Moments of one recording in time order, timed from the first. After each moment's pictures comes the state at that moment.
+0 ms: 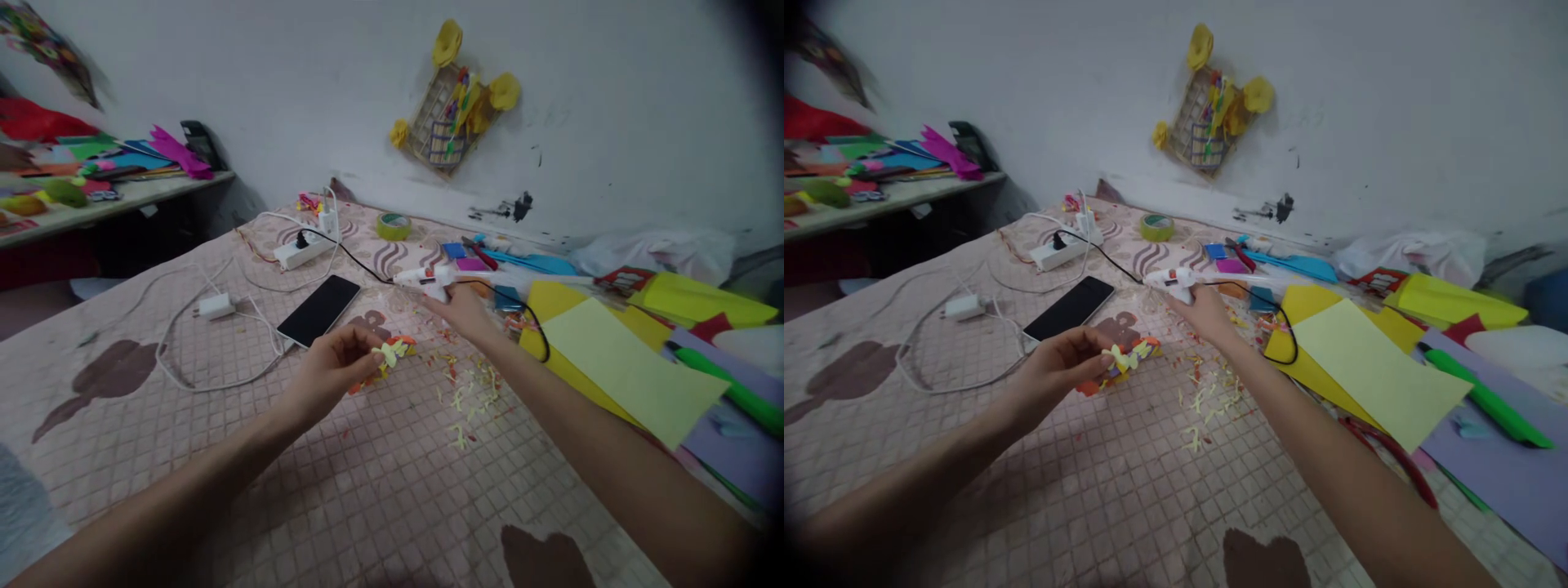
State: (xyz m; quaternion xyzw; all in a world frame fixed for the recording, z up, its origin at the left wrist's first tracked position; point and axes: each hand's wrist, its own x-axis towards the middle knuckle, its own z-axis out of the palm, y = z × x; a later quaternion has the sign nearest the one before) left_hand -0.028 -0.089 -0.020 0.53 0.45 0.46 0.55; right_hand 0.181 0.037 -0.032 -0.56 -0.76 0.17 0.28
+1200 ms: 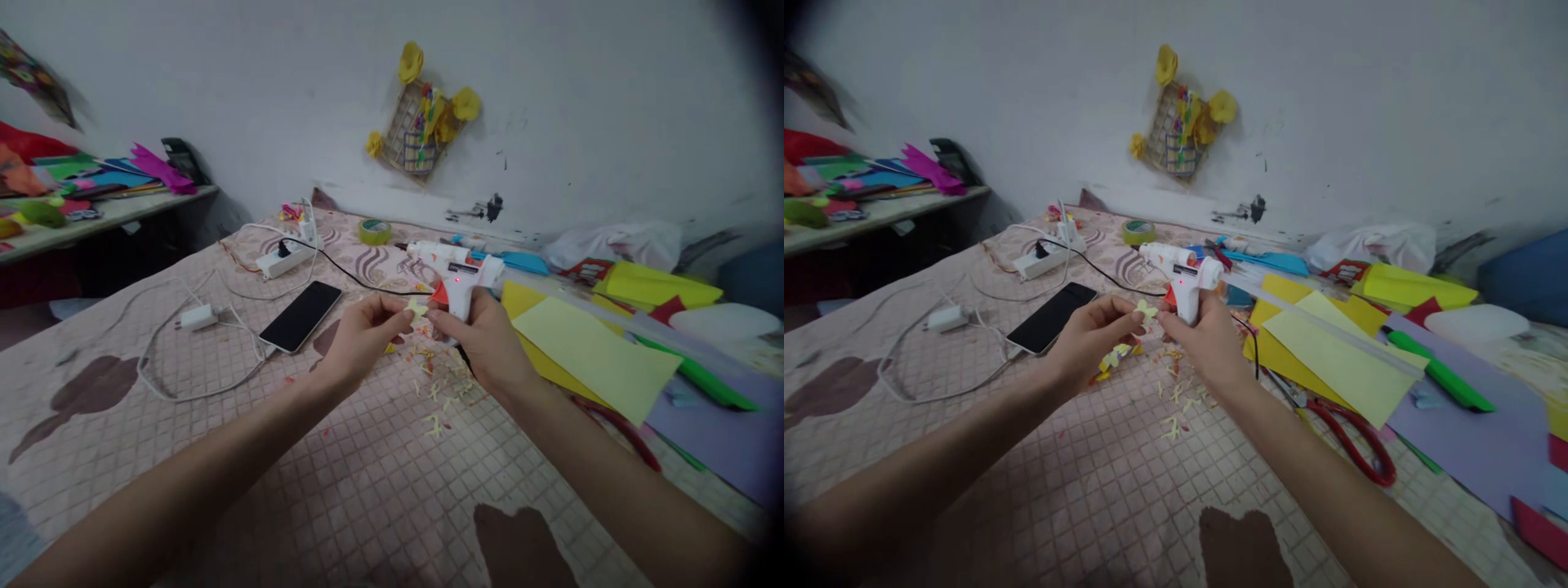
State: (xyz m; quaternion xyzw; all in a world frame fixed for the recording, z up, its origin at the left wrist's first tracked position) left_hand 0.037 -0.055 0.002 0.53 0.41 0.51 0.54; right_hand 0.191 -0.052 0.008 -0.47 -0.59 0.39 0.53
